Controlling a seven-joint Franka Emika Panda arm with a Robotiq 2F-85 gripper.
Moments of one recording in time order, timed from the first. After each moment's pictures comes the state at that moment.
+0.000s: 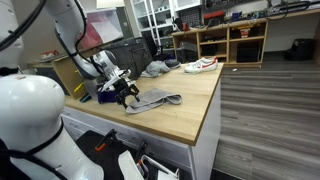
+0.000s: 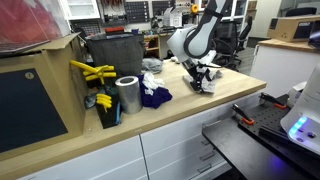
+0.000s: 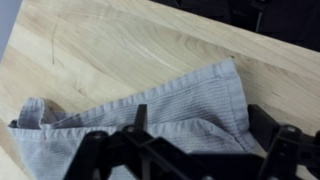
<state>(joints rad) 0.35 0.36 0.07 -2.33 -0.53 2.20 0.46</state>
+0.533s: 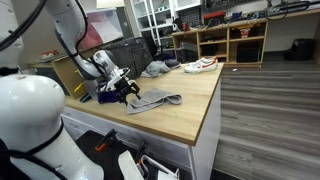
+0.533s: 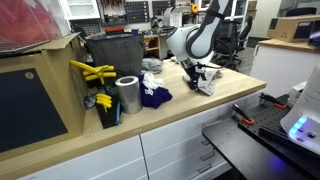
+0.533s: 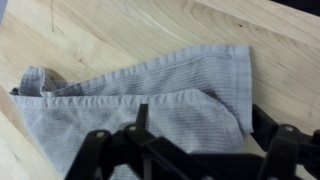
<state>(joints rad) 0.35 0.36 0.07 -2.33 -0.61 2.29 0.48</state>
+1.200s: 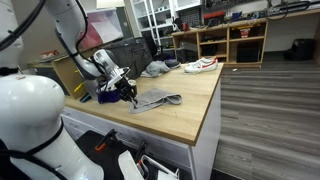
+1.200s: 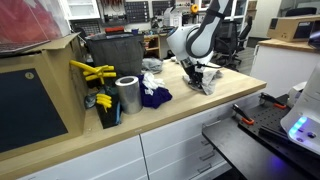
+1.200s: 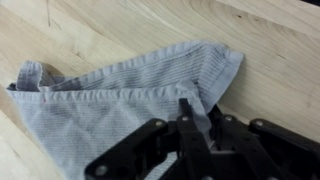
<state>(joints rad) 0.34 0.36 0.07 -2.33 -0.61 2.31 0.48</state>
